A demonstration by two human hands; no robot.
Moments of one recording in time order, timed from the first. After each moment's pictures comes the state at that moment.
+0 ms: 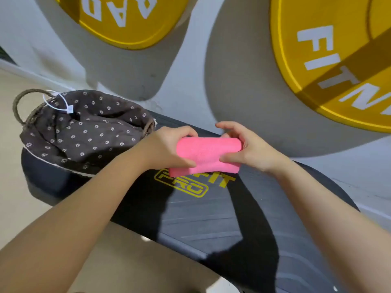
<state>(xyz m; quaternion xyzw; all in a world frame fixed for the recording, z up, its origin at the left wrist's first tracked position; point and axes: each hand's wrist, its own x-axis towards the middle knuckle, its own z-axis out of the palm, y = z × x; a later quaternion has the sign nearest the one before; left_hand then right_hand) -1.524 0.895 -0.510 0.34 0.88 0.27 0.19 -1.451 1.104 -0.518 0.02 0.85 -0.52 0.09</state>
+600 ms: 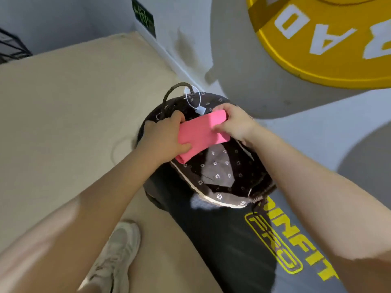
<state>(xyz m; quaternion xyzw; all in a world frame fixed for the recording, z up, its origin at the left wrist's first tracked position) -1.597 0.677 -0.533 -0.03 0.98 0.19 0.05 -1.683 0.843 -0.542 -0.09 0.86 -0.46 0.21</state>
